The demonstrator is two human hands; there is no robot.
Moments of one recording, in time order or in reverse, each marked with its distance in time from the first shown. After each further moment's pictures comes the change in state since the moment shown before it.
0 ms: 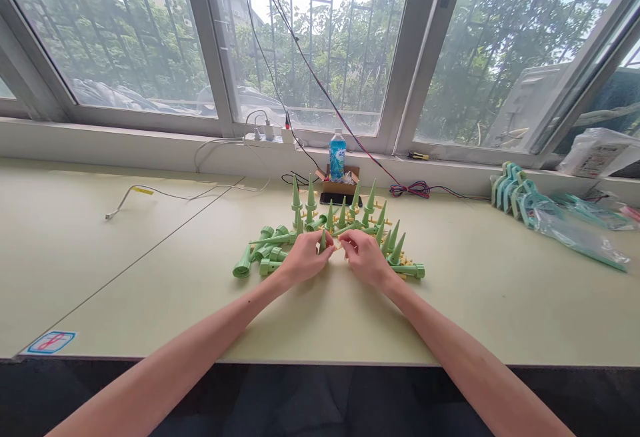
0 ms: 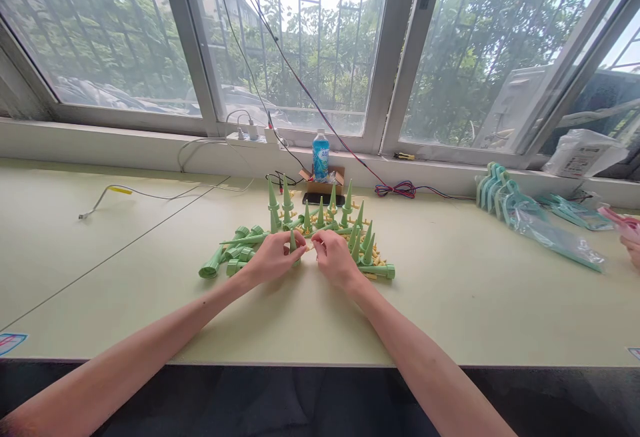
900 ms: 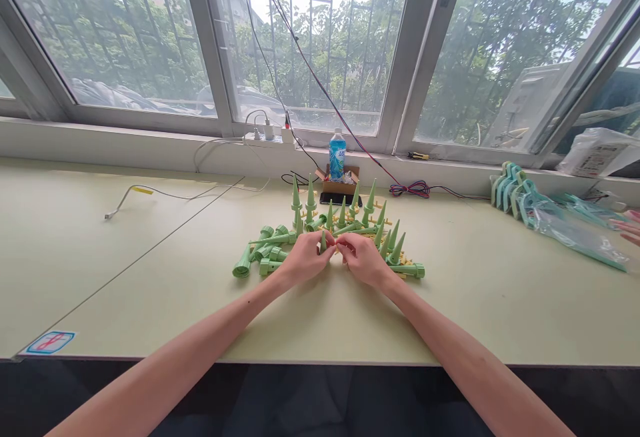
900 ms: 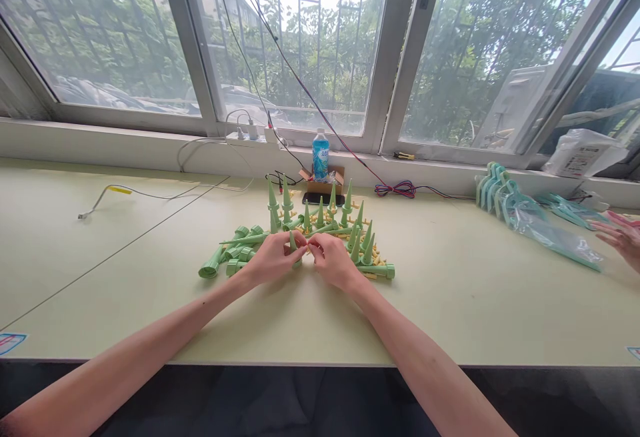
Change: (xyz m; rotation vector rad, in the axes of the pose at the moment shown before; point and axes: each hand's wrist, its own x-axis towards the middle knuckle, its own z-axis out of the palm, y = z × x) left_hand -0.001 0.003 0.000 -0.002 -0.034 0.003; right_hand -0.001 -0.007 -0.001 0.014 -0.091 -0.018
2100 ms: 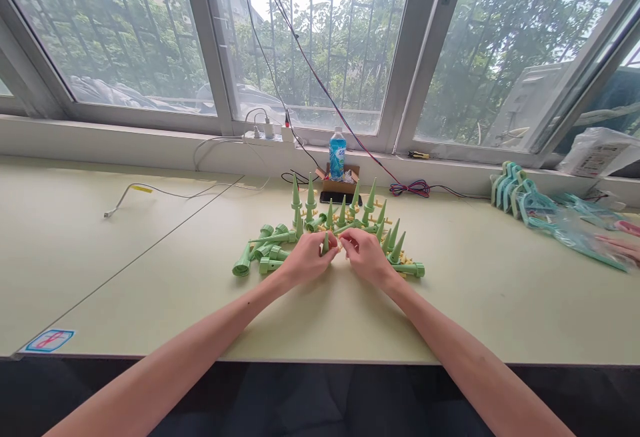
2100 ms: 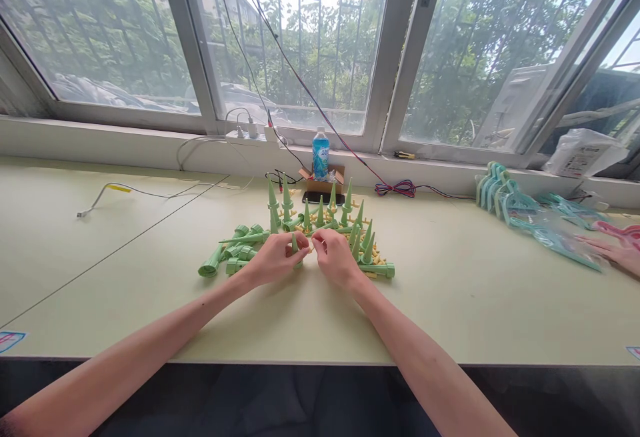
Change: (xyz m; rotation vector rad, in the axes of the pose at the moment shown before) left_hand -0.003 0.004 0.001 0.014 -0.031 0.042; right_hand 0.000 0.005 -0.001 -0.016 0.094 0.017
